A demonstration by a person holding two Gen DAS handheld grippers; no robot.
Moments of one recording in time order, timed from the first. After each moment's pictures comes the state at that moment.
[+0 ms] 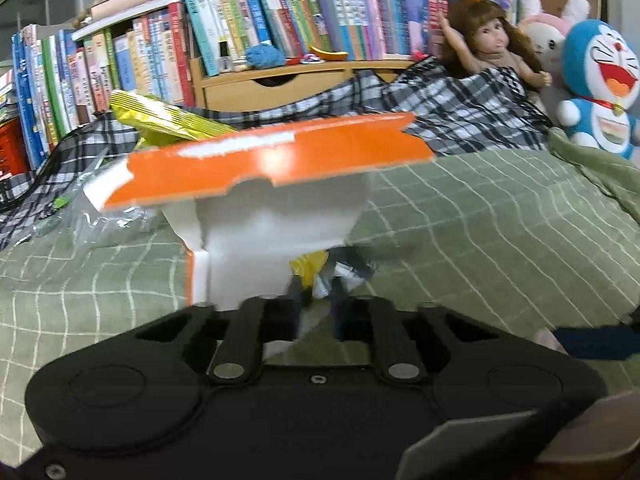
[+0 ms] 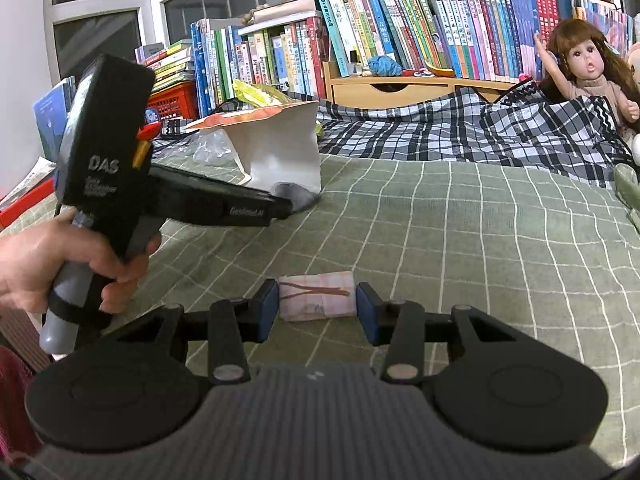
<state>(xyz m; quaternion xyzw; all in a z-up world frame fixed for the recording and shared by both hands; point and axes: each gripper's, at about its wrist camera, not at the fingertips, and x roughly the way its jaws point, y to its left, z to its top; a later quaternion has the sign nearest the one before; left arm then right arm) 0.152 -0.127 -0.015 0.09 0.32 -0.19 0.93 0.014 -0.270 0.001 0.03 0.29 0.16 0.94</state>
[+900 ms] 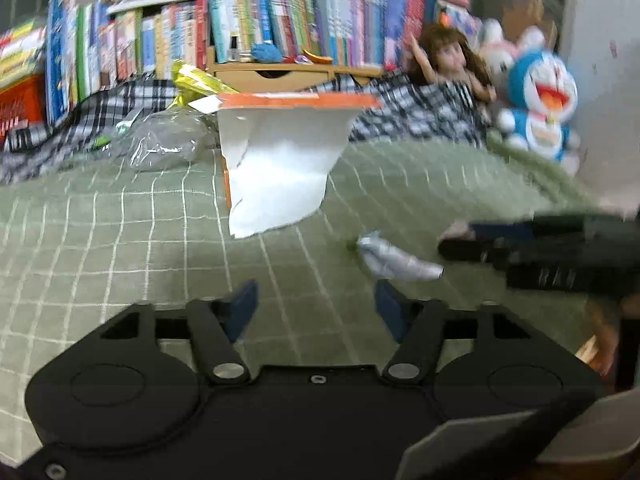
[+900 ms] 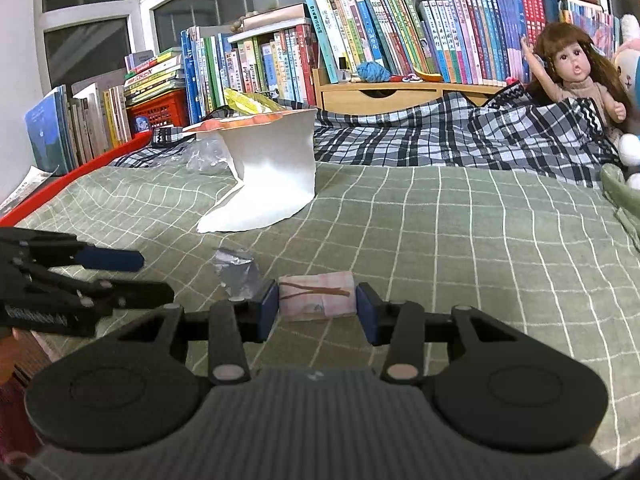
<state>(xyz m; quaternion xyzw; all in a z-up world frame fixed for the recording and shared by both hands) 0.039 -0.045 0.009 0.01 0.33 -0.23 0.92 0.008 -0.263 0.009 0.02 0.28 0.14 0.95</state>
